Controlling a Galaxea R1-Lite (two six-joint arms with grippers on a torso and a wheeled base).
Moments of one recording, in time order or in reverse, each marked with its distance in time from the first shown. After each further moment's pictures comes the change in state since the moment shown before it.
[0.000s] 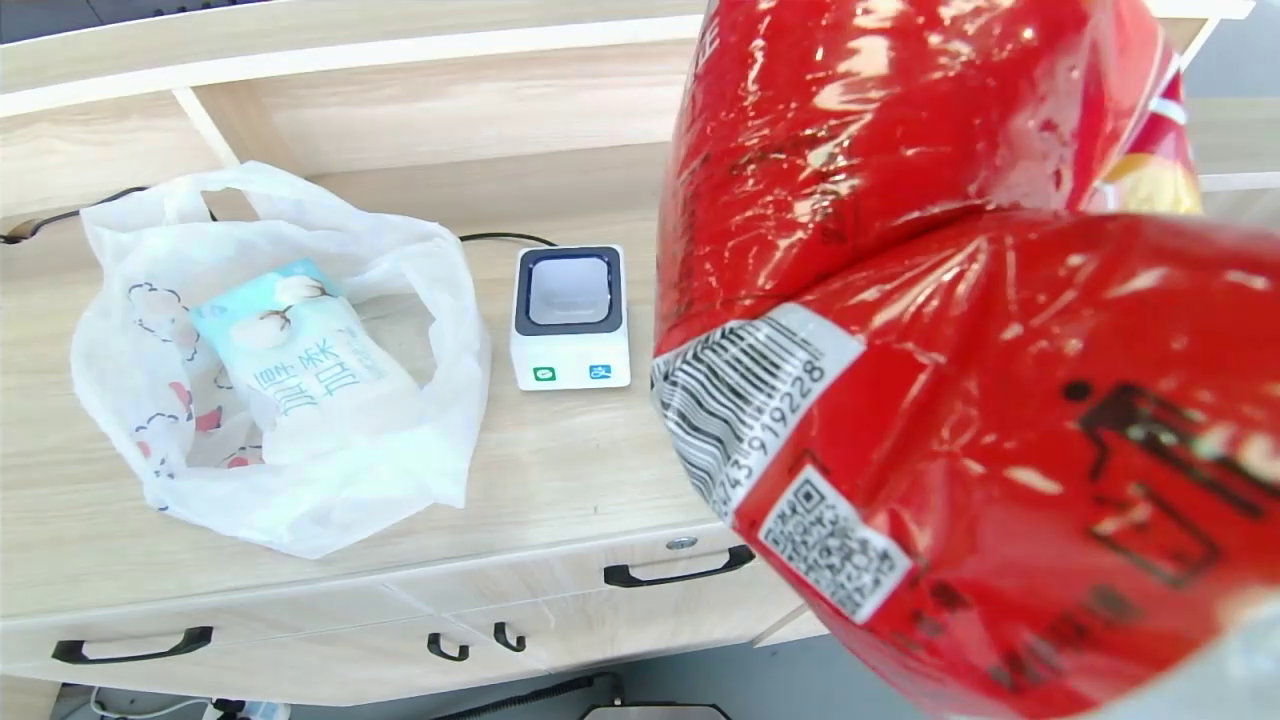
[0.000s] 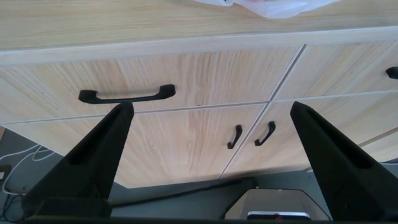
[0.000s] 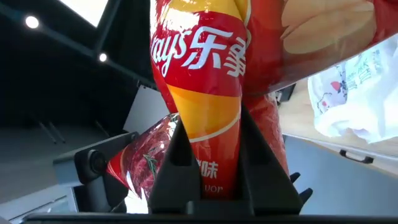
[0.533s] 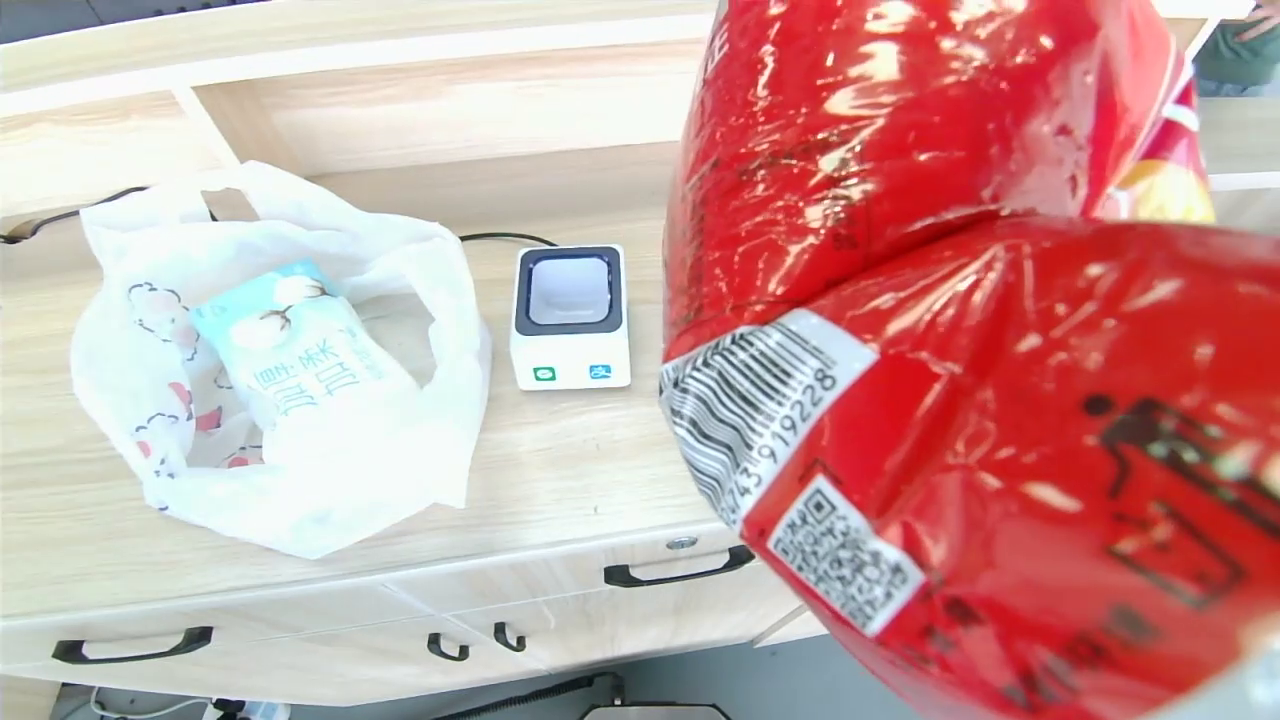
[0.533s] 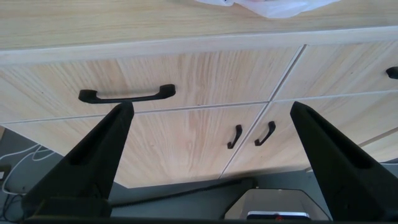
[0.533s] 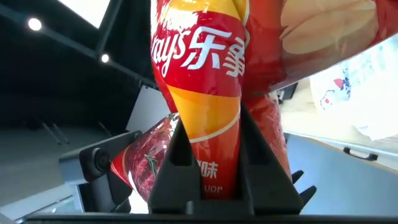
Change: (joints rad) left arm 0.000 0.000 0.000 0.000 0.000 0.000; right arm -0.002 -0.008 0.015 -0.001 0.000 0.025
